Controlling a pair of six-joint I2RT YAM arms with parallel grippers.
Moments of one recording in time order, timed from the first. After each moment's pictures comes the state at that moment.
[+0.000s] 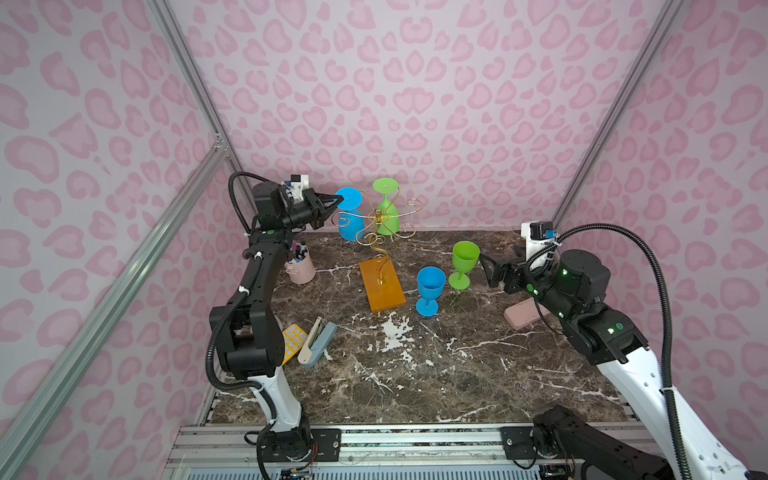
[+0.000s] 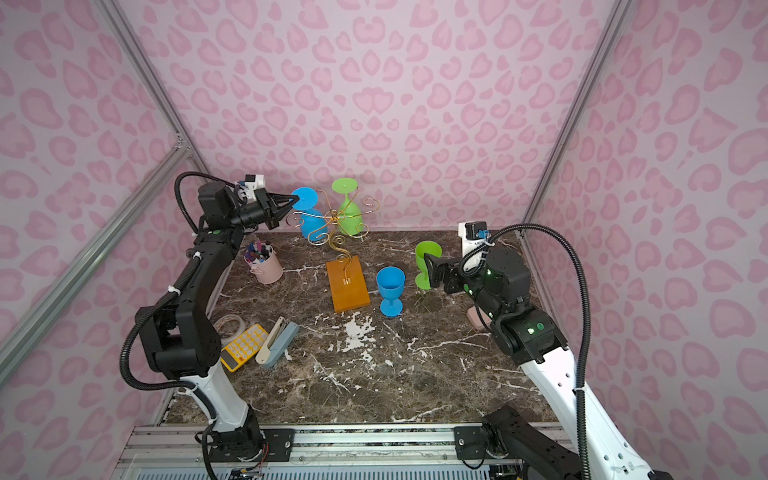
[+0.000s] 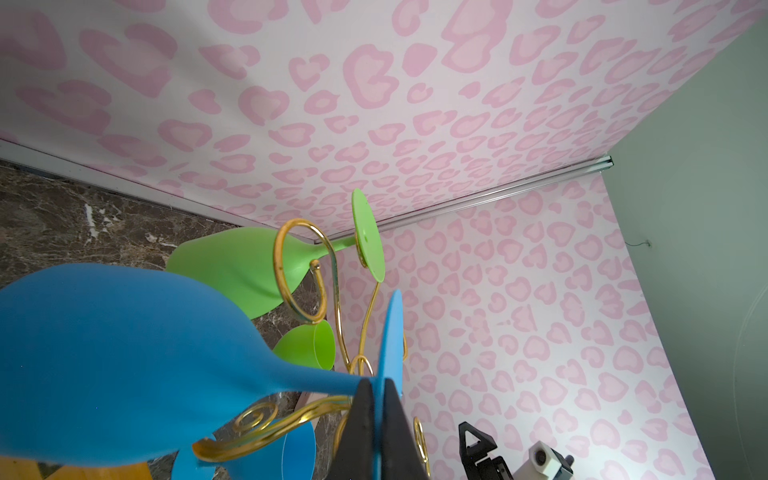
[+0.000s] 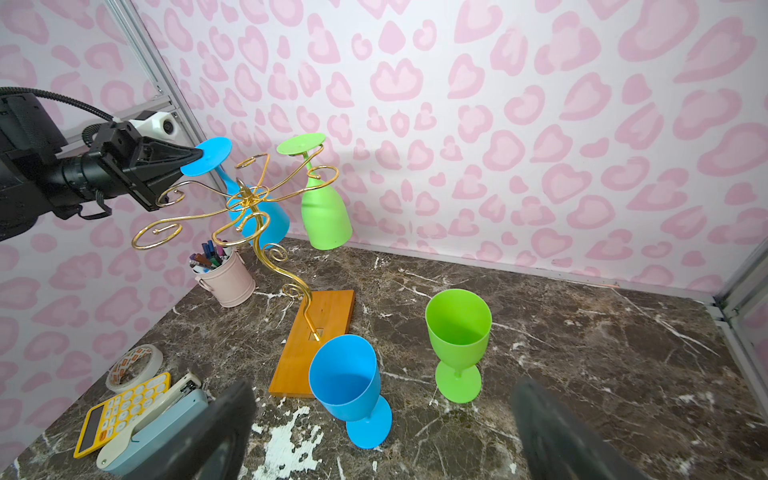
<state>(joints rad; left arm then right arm) 0.09 1.84 1.68 0.07 1.05 -1.16 0.41 0.95 1.16 -0.44 -0.02 0.18</state>
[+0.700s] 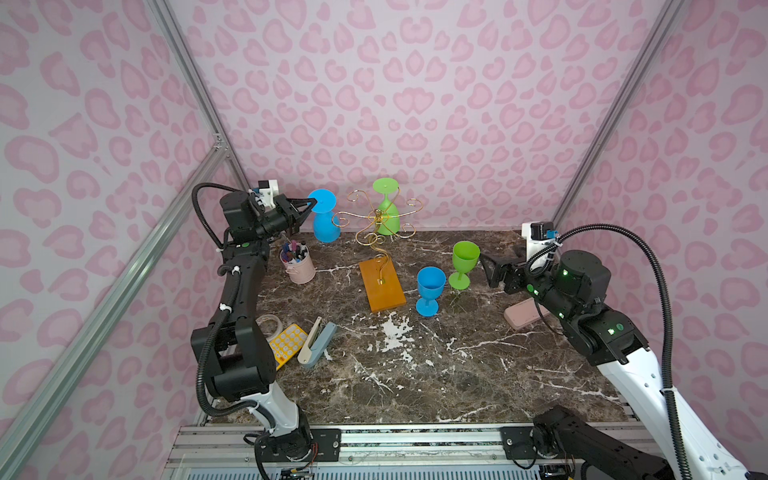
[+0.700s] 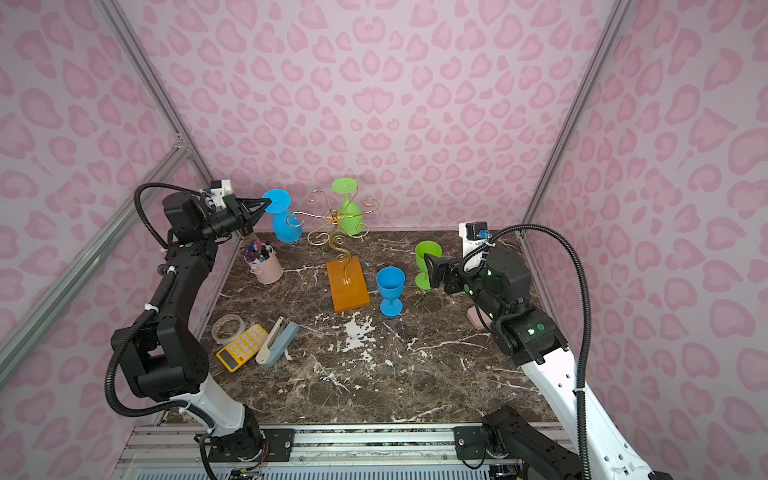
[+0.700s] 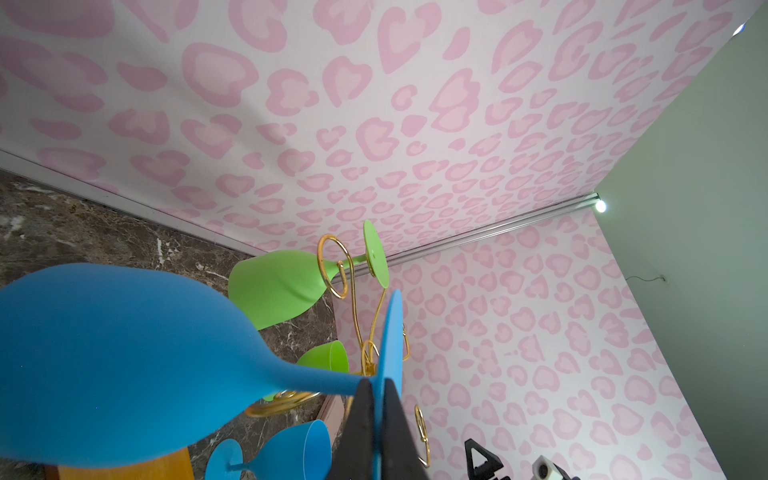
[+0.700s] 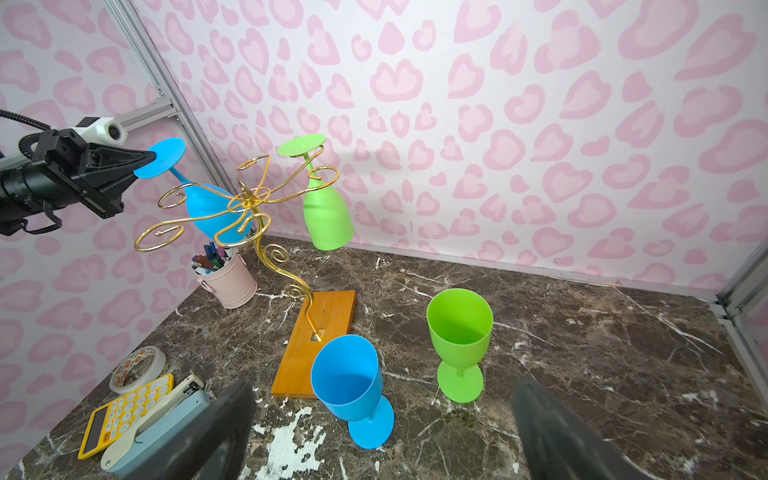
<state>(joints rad) 0.22 1.70 1.53 0.11 1.04 -1.15 0.41 0.95 1.16 -0.44 -0.02 0.19</state>
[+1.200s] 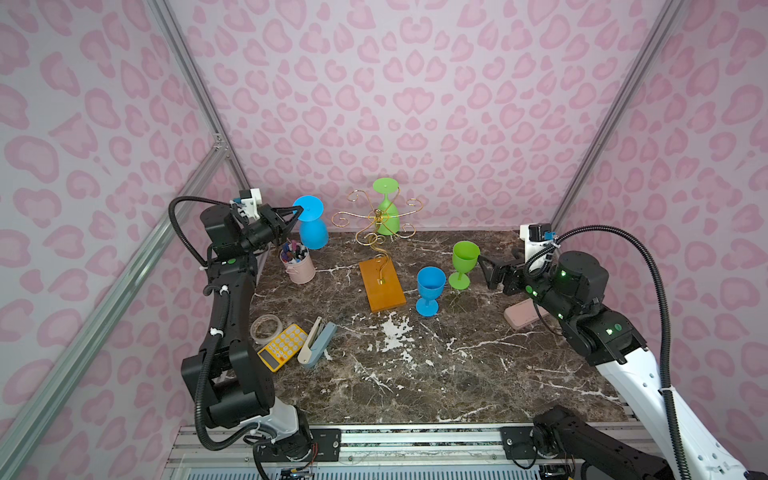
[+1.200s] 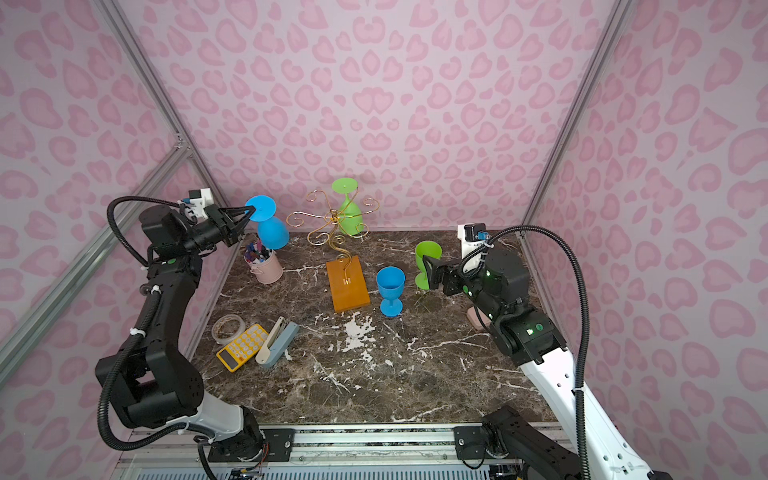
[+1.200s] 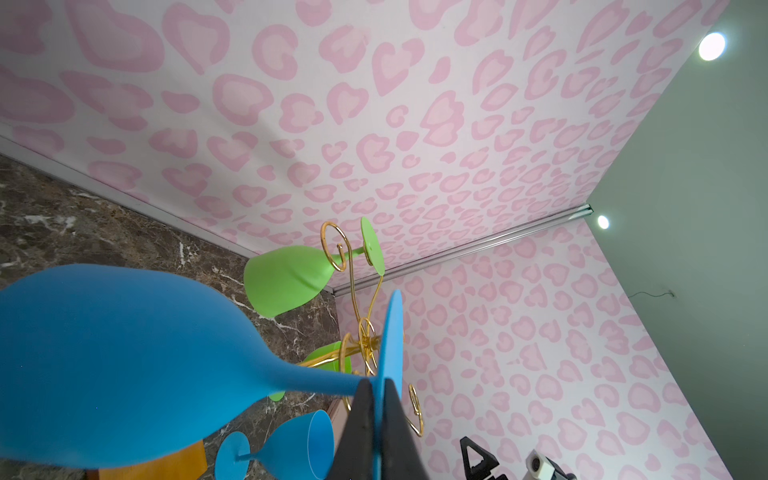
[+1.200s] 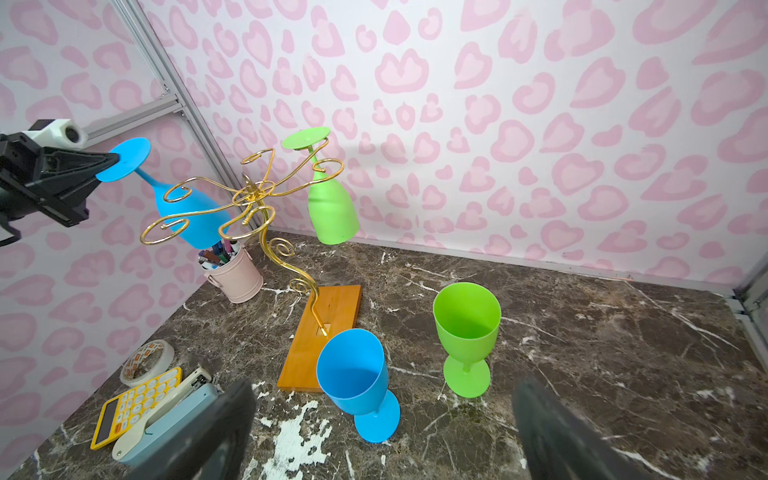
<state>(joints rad) 0.32 1.52 1.35 0.14 1.05 -1.15 0.41 0.95 1.15 -0.43 -0.04 0.21</state>
